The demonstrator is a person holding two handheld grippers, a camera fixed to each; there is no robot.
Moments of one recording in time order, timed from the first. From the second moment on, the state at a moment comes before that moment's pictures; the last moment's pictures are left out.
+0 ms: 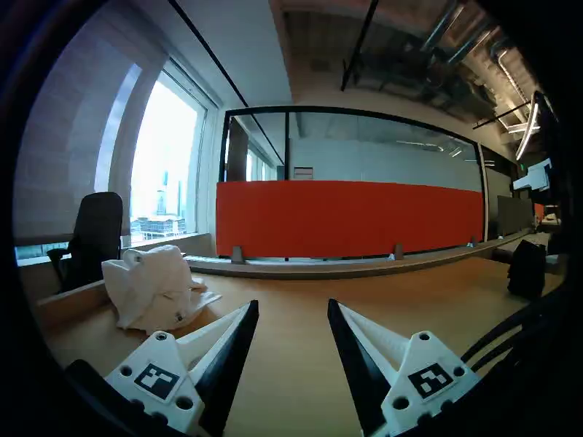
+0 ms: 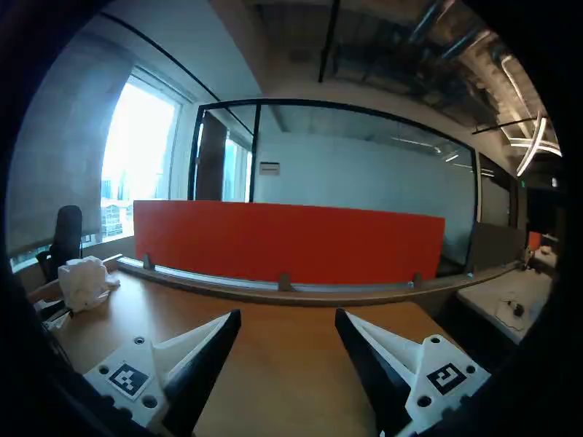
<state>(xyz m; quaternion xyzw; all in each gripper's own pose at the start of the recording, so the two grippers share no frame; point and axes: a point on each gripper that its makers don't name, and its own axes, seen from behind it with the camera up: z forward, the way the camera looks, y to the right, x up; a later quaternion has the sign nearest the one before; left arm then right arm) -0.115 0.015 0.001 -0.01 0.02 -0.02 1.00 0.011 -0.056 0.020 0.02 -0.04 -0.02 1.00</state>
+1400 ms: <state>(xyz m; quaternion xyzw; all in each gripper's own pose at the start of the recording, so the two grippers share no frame) -0.147 0.010 0.002 0.00 0.01 -0.01 1.00 -0.014 -0.051 0.021 0.02 -0.06 -0.03 1.00</state>
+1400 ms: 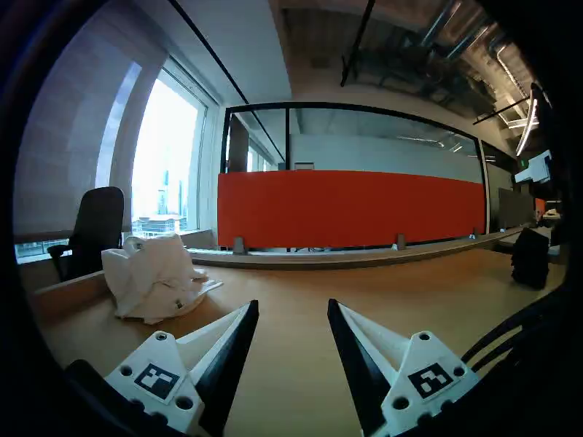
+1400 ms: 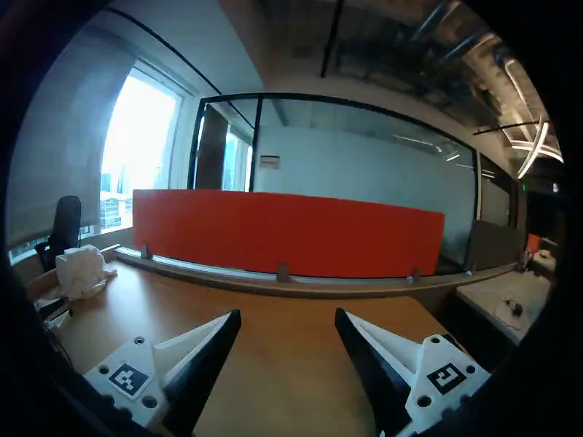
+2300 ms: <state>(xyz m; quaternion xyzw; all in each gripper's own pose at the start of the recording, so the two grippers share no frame) -0.148 0.010 0.003 0.00 0.01 -0.01 1.00 0.003 -0.010 0.011 0.00 -0.01 -0.01 1.00</state>
